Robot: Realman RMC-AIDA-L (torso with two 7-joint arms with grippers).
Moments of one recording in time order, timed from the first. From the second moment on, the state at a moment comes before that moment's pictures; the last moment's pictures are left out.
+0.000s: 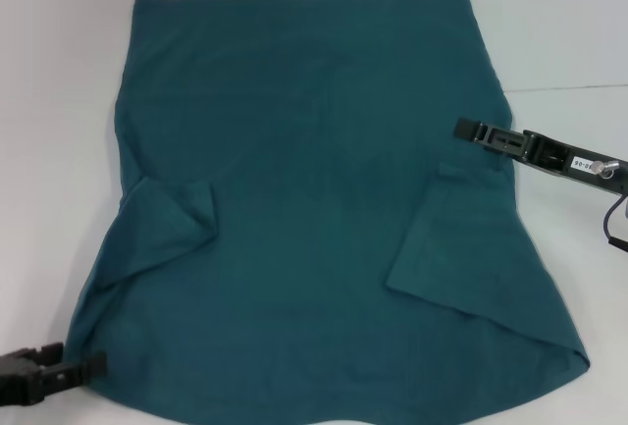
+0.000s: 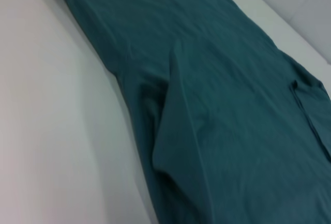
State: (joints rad) left arm -0.30 -2.15 0.47 0.89 2.26 1.48 -1.78; right arm 0.56 2.03 -0.57 -0.52 -1.81 -1.23 1.87
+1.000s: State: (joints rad) left arm -0.34 -2.15 0.48 0.88 2.34 1.46 -1.85; right arm 0.55 2.04 -0.57 -0.52 -1.81 -1.24 1.87
